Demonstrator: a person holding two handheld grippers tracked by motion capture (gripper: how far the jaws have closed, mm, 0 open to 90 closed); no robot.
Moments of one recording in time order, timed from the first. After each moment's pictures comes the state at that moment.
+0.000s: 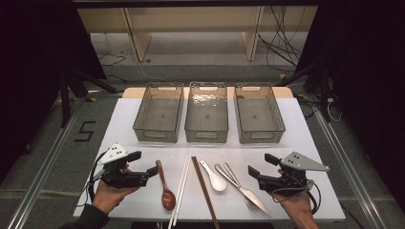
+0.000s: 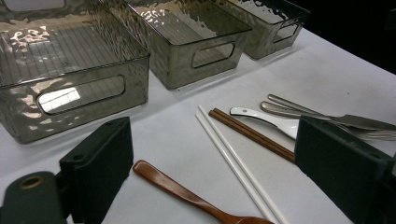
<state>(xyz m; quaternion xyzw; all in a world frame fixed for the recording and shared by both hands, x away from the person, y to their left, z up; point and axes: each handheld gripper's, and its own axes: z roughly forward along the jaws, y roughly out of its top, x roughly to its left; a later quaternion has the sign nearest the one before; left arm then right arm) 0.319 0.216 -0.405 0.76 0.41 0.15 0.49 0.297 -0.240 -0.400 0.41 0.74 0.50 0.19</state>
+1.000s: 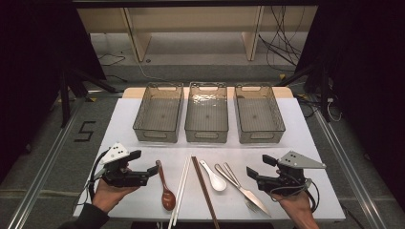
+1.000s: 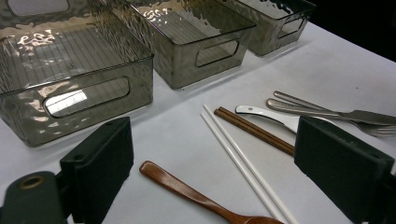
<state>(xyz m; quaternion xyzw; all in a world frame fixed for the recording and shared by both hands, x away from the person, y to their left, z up) 0.322 0.214 -0.404 0.76 0.40 0.16 0.48 0.299 -0.237 -0.399 0.41 0.75 0.49 0.17</state>
